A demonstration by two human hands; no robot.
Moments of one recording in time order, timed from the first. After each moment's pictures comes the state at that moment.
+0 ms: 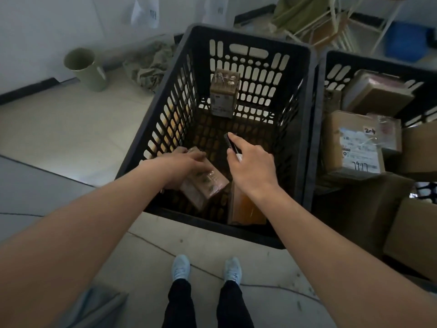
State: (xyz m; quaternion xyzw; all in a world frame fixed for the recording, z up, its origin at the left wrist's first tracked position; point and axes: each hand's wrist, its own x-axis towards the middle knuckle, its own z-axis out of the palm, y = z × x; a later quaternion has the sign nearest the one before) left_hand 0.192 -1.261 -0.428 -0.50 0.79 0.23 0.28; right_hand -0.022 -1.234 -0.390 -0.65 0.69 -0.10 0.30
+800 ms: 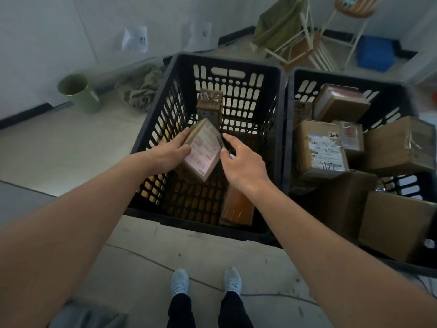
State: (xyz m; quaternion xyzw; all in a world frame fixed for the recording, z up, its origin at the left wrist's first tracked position) left_hand 0.189 -1.291 -0.375 -0.67 0.60 0.44 0.04; right_hand -0.032 -1.227 -0.335 -0.59 0.69 -0.17 0.39
